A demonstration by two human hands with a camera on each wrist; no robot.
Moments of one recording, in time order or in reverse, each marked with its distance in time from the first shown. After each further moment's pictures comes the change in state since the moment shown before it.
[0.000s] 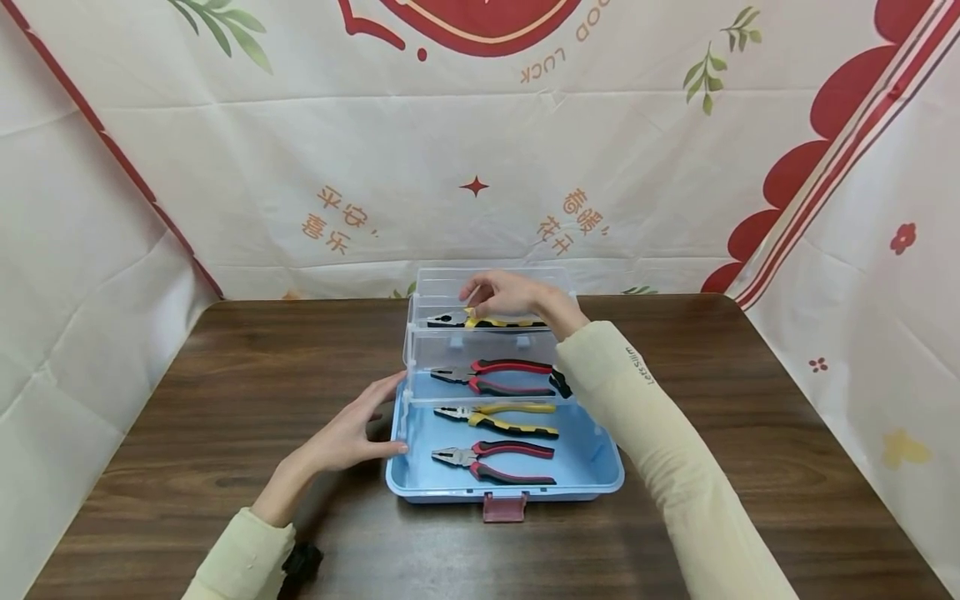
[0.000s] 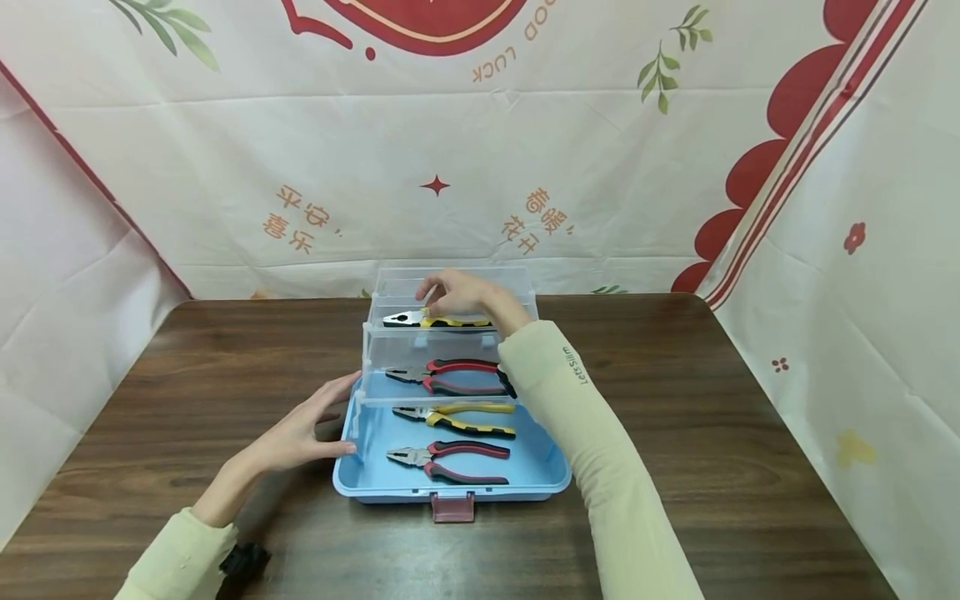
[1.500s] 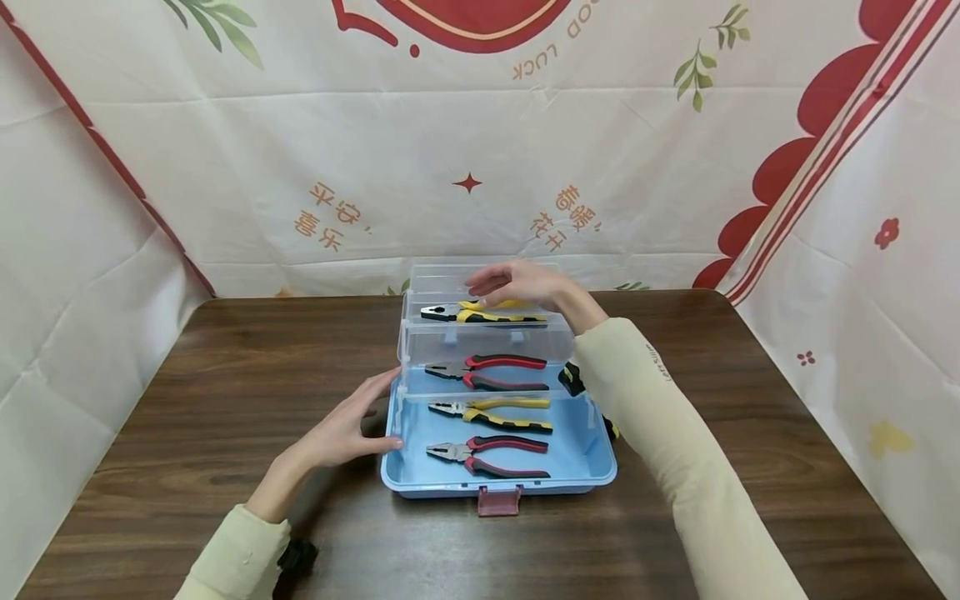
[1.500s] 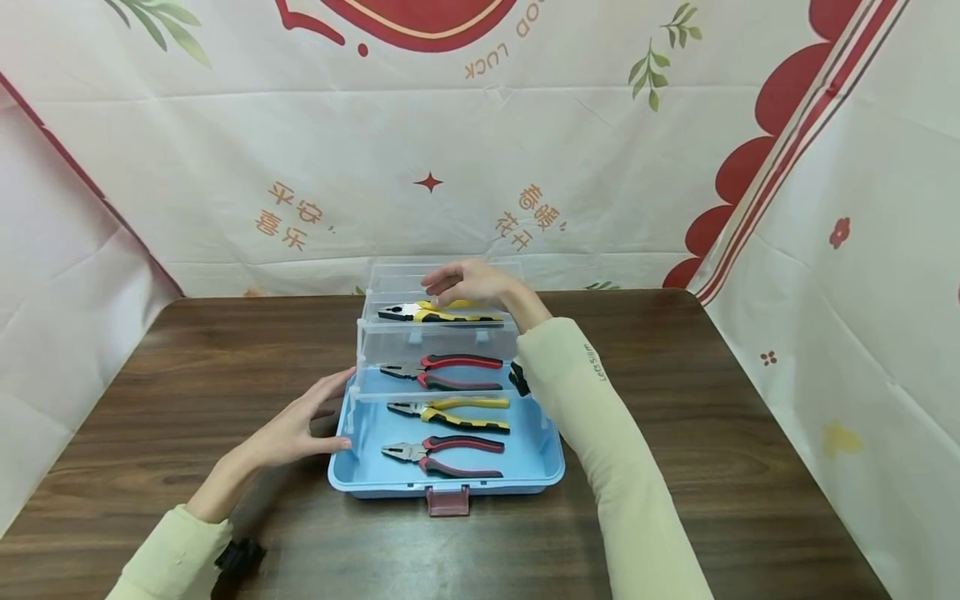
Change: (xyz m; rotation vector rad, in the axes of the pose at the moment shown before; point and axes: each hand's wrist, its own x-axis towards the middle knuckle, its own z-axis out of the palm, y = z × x) left_hand 0.001 0.002 -0.001 -0.021 -0.004 0.025; right_hand -0.016 0.017 -0.014 0.294 0.028 -0.033
